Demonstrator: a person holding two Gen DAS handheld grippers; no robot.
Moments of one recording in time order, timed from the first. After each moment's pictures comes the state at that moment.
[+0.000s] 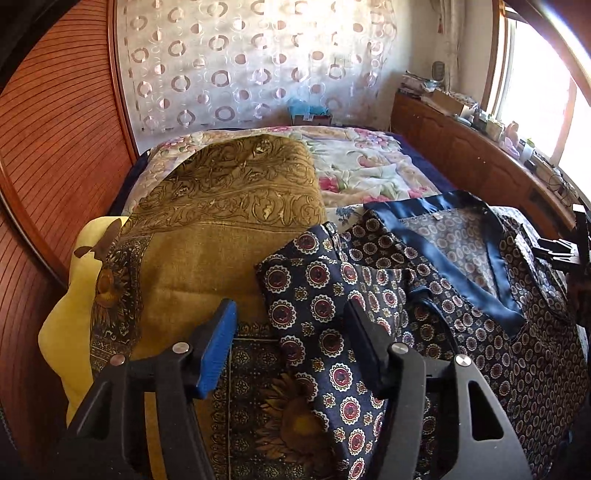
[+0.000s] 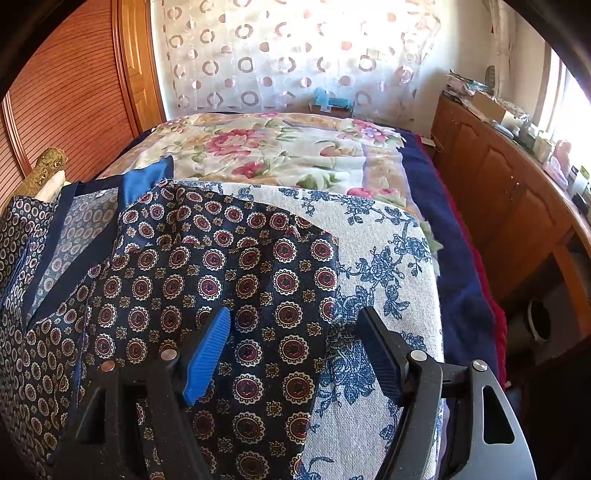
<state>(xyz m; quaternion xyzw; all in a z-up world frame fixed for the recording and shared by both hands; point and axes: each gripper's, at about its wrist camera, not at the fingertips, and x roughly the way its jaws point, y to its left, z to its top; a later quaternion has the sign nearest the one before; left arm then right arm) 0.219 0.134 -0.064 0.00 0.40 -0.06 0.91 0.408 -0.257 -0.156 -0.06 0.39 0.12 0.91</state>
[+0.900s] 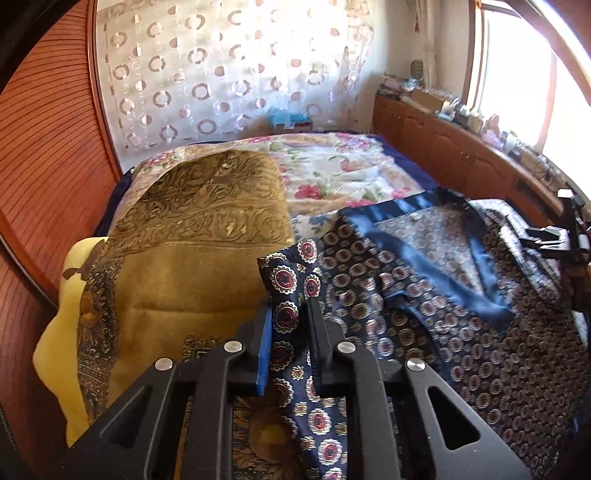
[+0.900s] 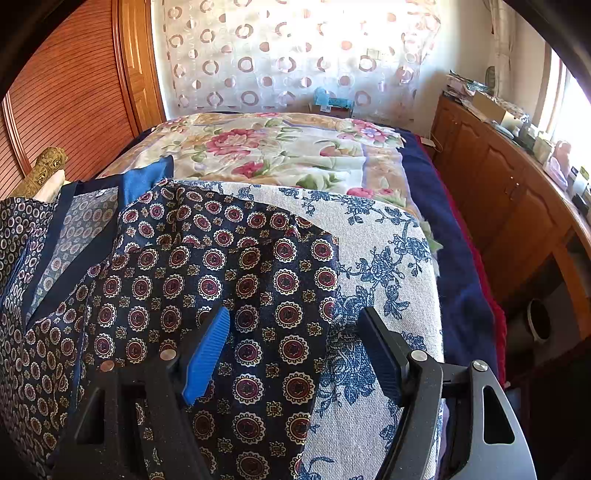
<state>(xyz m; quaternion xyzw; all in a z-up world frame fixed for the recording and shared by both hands) 0.218 0.118 -0.058 0.03 0.39 -0.08 0.92 0.407 -0.258 -0.154 -0.06 0.39 0.12 0.91</state>
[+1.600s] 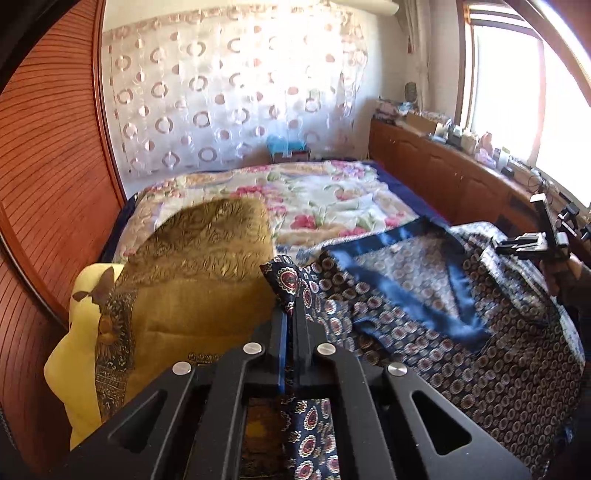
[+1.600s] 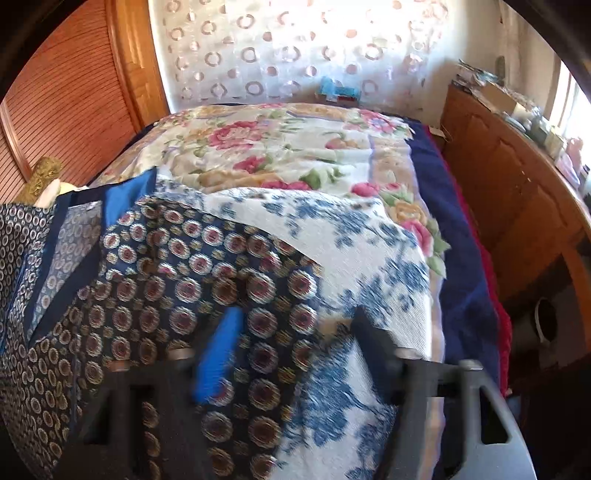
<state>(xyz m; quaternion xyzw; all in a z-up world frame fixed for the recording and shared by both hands) 0.191 0.106 -0.018 0.02 0.33 -0.09 0.94 0.437 -0.264 -0.145 -0.06 0.41 0.14 0.90</state>
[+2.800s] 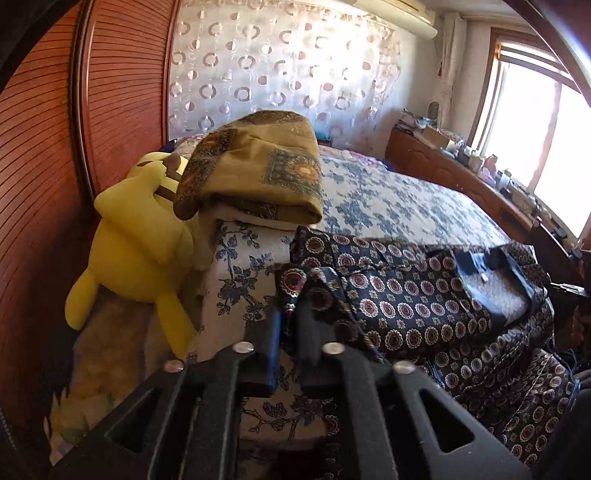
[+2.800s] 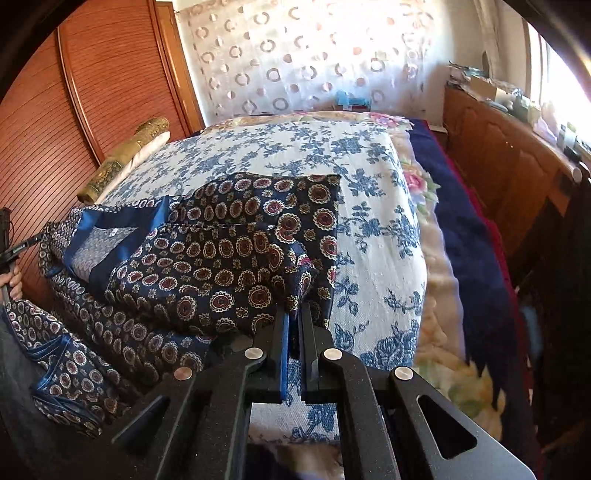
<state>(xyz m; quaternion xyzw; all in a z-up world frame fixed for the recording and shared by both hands) -0.035 0.174 -0.085 -0.07 0.34 -0.06 0.94 0.070 -0.345 -0.172 -0.01 0.37 0.18 0.91</state>
